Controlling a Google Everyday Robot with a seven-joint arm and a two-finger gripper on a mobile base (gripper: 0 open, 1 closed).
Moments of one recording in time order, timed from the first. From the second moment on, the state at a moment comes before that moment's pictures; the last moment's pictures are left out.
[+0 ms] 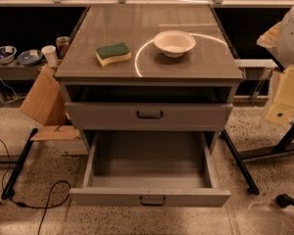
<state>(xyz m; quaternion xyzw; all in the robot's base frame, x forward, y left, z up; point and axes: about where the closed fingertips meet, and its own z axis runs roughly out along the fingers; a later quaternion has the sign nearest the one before) 0.438 -0.217 0.976 -0.60 0.78 -0.03 0.16</state>
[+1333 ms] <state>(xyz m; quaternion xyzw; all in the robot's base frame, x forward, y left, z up) 0.412 -0.226 0.887 -0.67 0.72 -0.02 0.20</state>
